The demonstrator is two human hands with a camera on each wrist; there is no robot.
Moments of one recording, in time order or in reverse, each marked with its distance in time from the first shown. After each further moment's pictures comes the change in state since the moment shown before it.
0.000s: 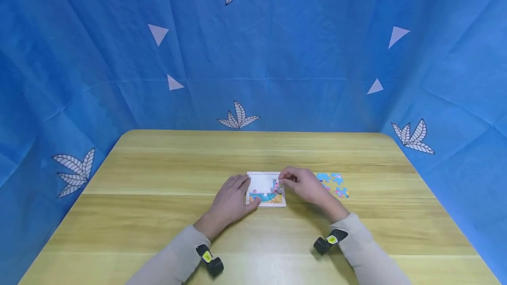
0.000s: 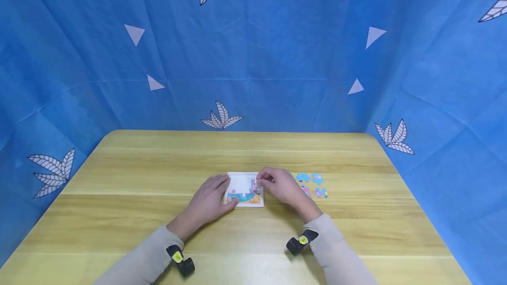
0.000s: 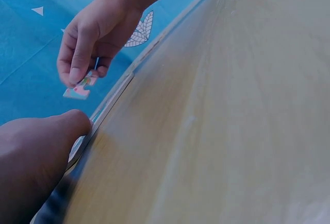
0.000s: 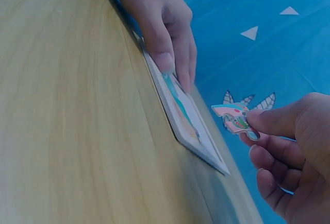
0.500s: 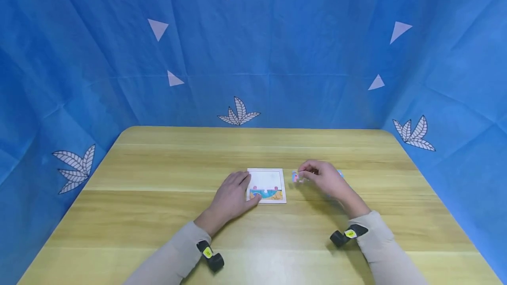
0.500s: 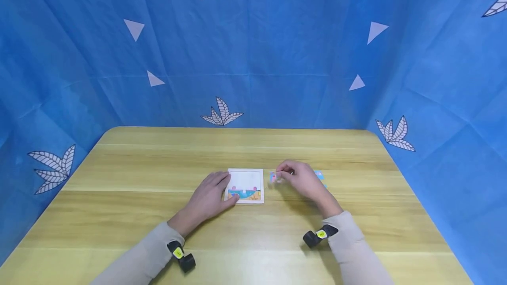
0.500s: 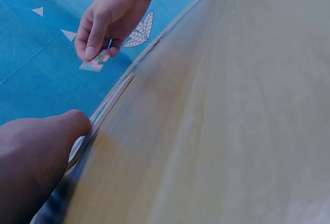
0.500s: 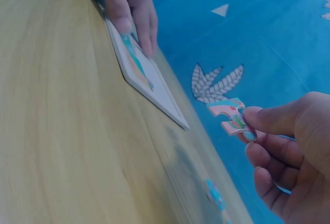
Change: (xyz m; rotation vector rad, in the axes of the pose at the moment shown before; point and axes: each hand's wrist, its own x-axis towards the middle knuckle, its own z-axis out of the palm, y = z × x) left_hand 0.000 0.000 -0.001 0.014 -0.026 0.002; right_hand -0.019 0.024 -0.039 0.020 0.040 0.099
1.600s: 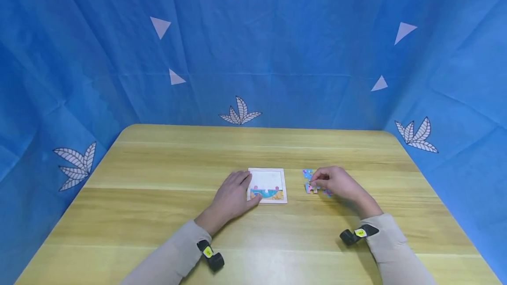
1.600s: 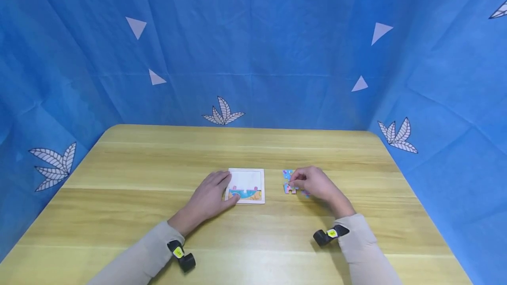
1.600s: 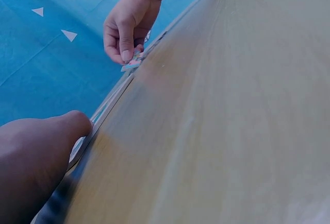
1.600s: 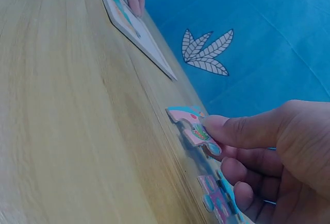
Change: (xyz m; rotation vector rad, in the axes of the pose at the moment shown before) left_hand 0.001 0.001 -0.002 0.003 -0.035 -0.021; right_hand -0.006 0.033 -0.016 0.067 -0.182 0.108
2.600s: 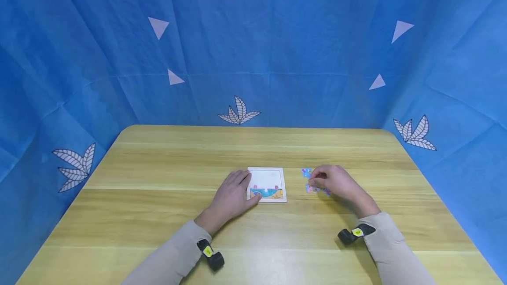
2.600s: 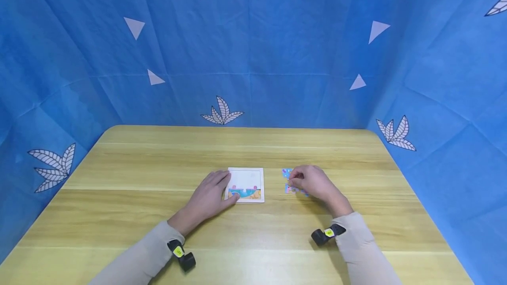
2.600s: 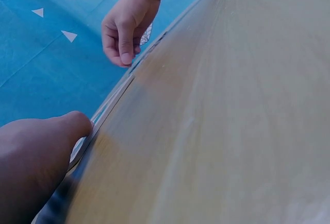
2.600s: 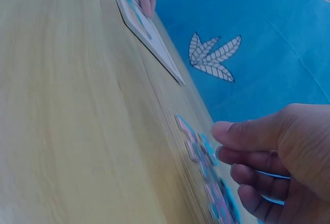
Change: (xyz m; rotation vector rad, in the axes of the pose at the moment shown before) left_hand 0.000 0.000 0.002 0.008 0.014 0.007; right_hand -0.002 -0.006 0.003 -0.201 0.082 -0.052
